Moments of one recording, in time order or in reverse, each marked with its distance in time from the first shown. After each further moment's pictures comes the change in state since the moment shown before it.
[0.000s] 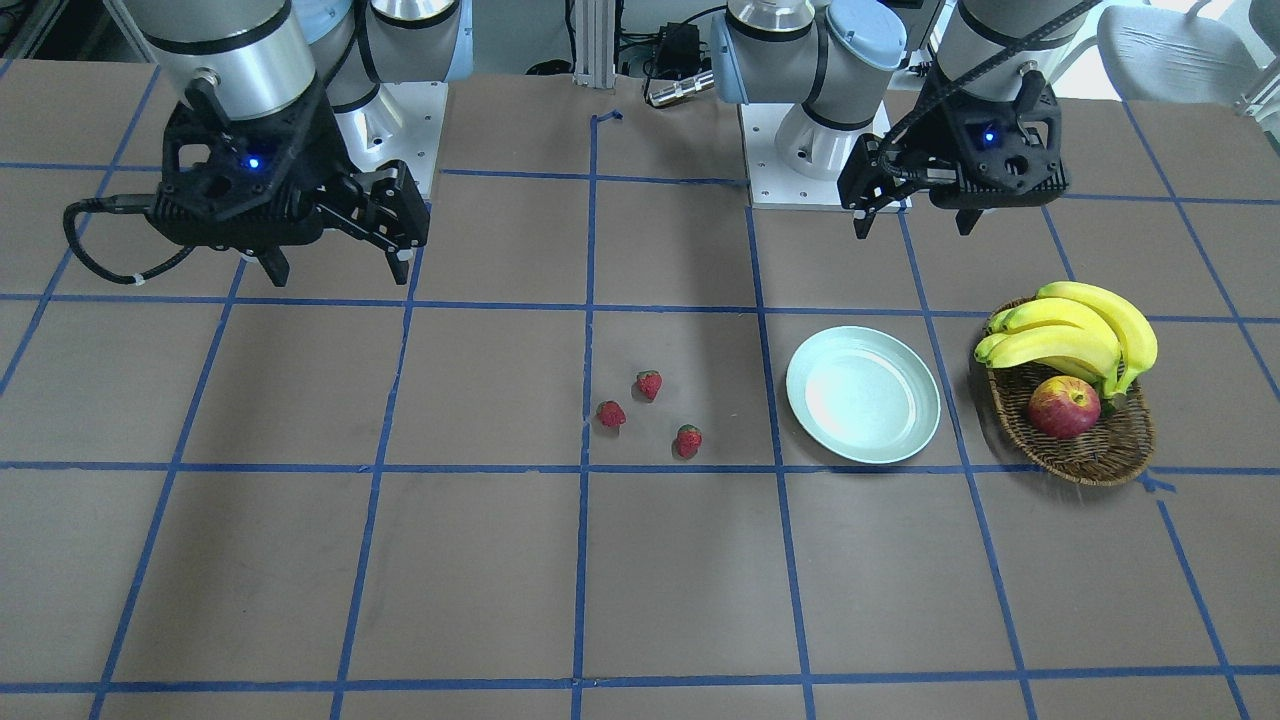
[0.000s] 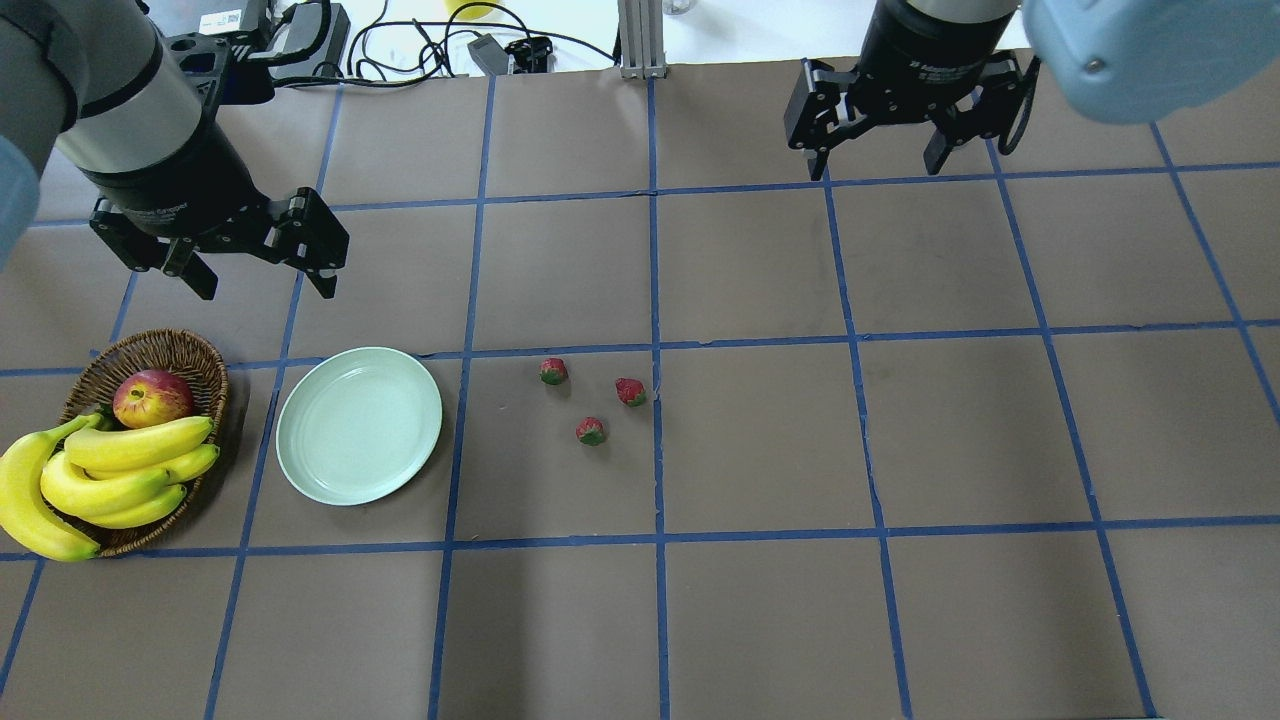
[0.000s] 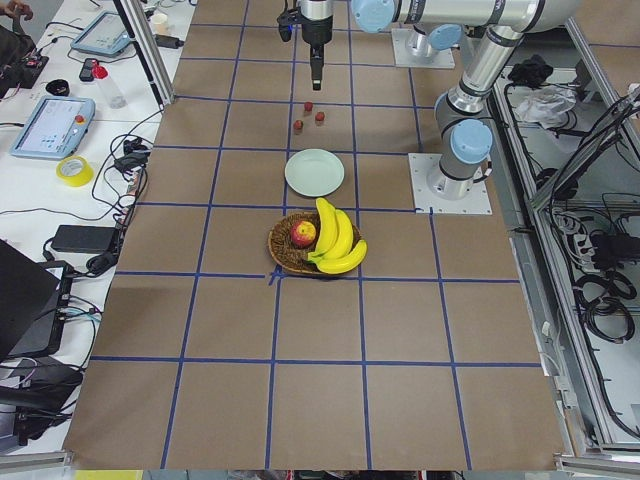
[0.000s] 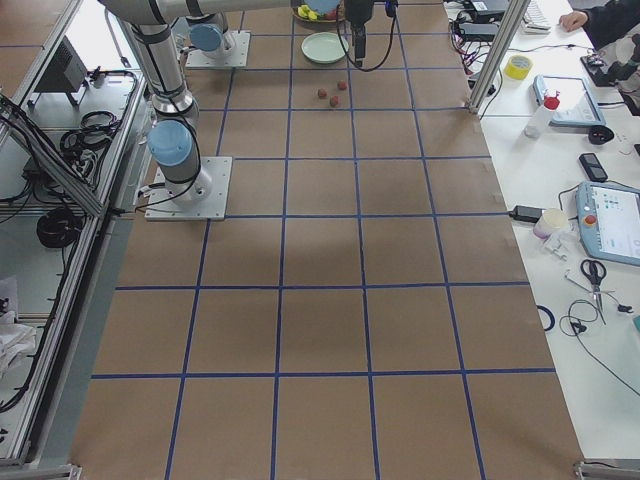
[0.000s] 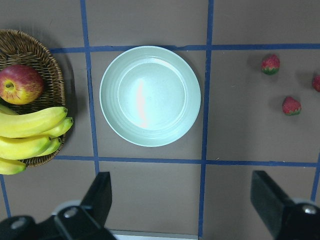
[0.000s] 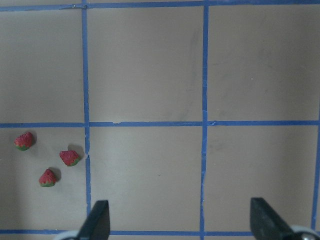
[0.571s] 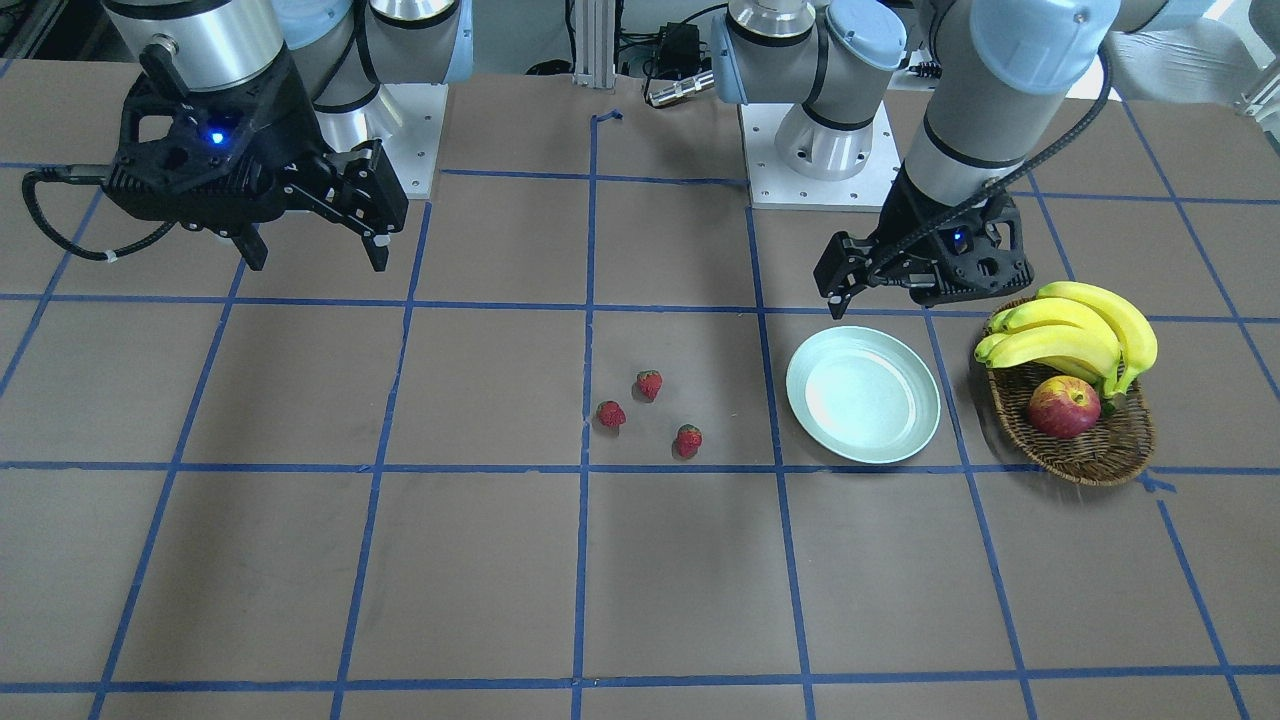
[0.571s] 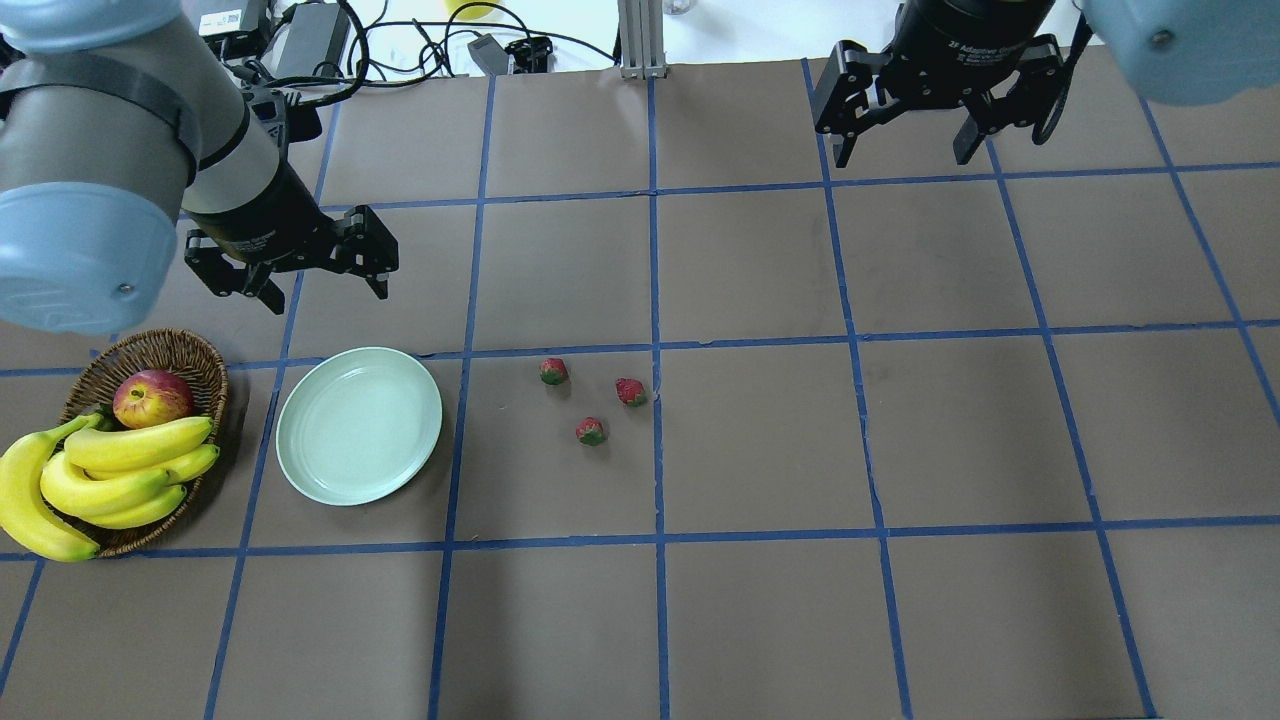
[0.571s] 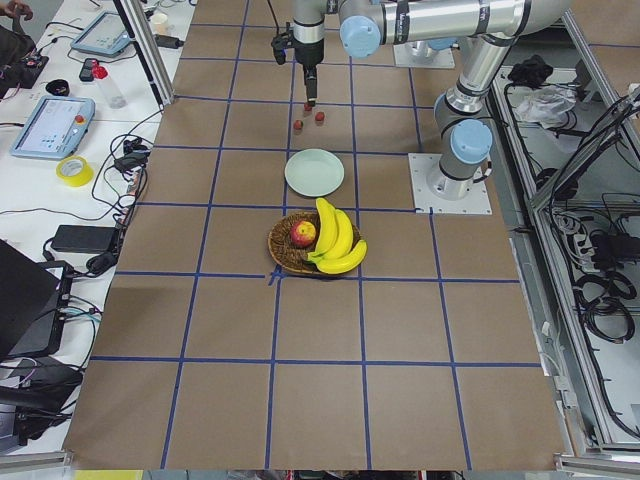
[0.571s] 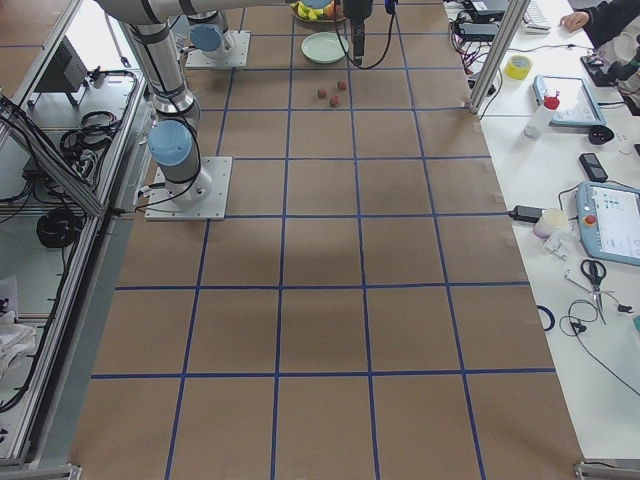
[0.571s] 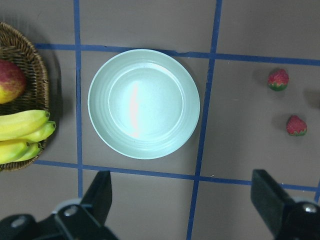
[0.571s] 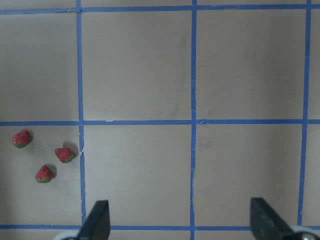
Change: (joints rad) left arm 0.002 -0.090 -0.125 0.278 -0.058 -0.124; right arm -0.013 -0.013 -0.003 0.005 0.001 0.051
